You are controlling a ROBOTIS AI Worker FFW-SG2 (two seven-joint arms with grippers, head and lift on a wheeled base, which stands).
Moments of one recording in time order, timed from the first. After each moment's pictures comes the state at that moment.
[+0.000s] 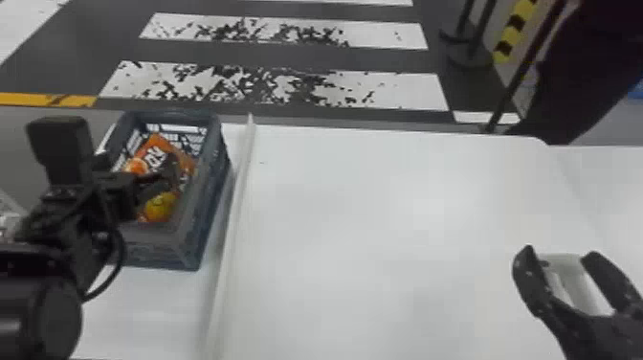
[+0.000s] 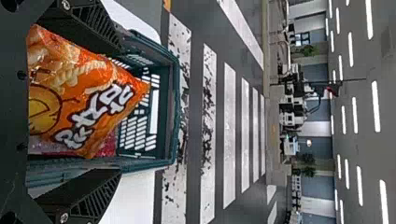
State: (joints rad) left arm 0.24 0.13 0.14 -2.18 0.11 0.79 0.02; right arm 0.85 -0.06 -0.22 -2.12 -0.33 -0.16 0.19
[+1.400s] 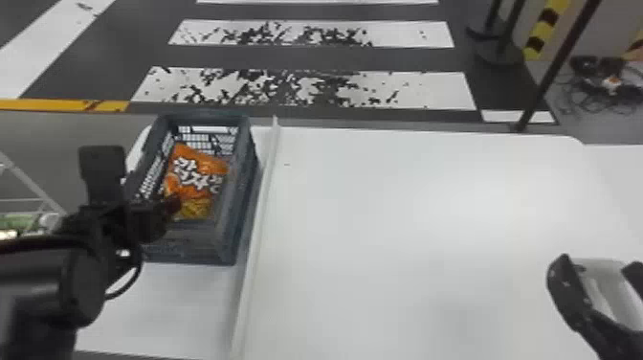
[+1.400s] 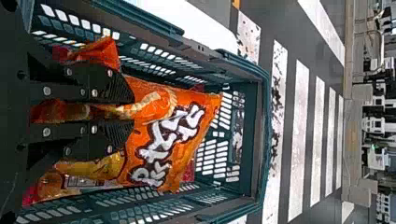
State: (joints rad) left arm 0.15 0.14 0.23 -2.04 0.10 1.03 -0.09; right arm 0.87 -0.06 -0.23 -2.14 -0.34 -0.16 0.20
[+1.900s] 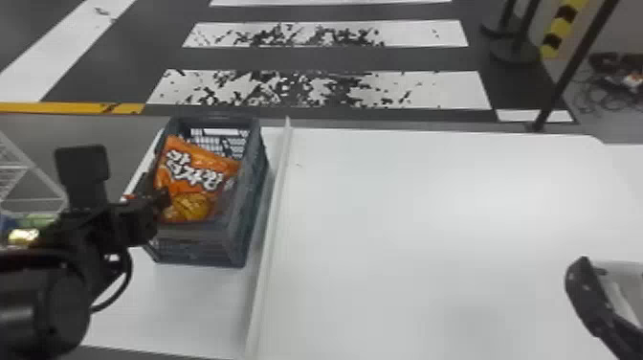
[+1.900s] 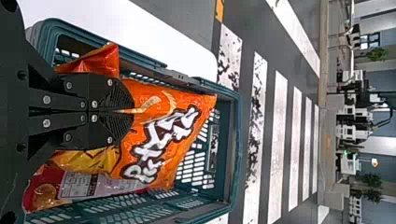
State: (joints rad) left arm 0.24 0.14 0.29 -2.19 0.12 1.01 -0.09; right arm 0.88 -0.06 -0.22 -2.15 -0.35 -0.16 0.20
